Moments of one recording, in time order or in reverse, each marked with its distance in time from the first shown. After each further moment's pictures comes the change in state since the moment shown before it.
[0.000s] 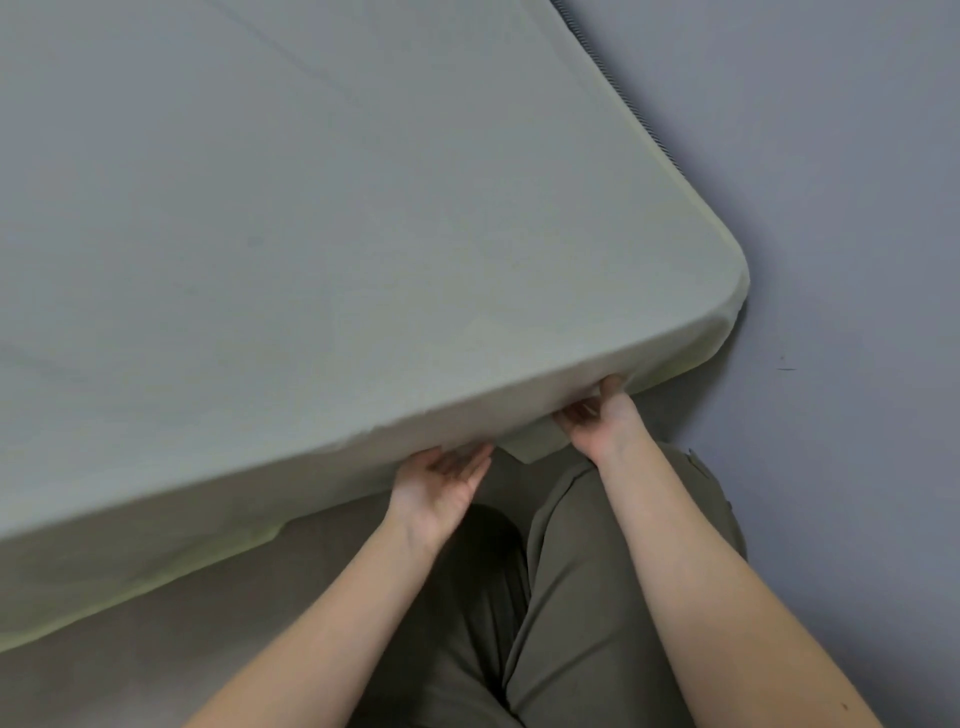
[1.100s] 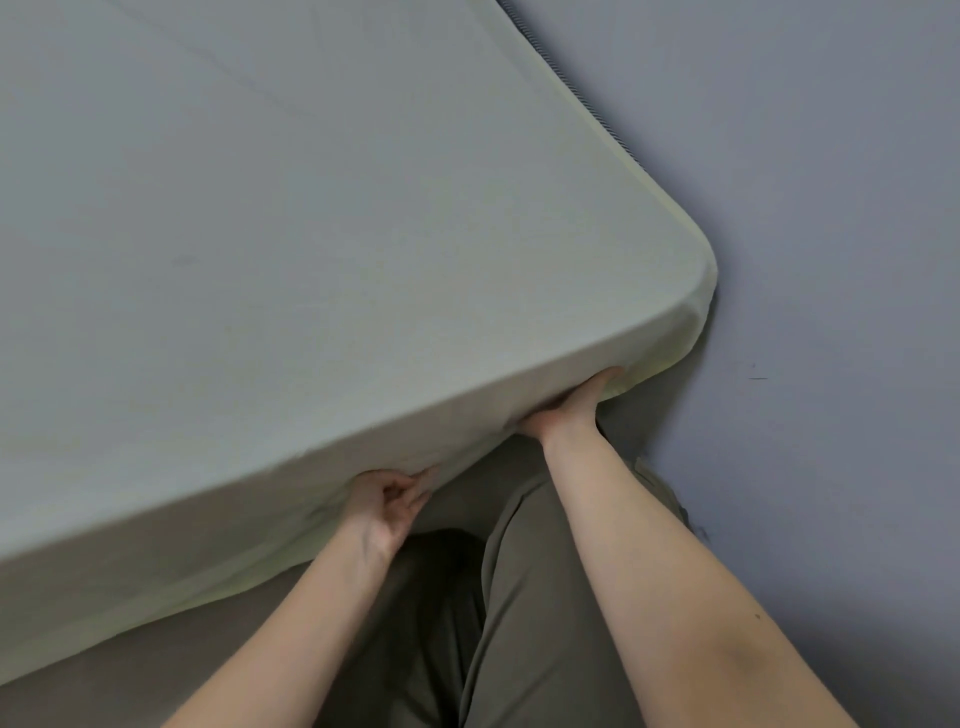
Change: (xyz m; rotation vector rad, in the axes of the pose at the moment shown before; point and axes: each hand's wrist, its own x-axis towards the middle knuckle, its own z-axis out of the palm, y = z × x) left_hand 0.046 0.012 -0.010 0.324 0.231 0.153; right_hand 0.006 -0.009 0.031 0.326 -0.077 0.092
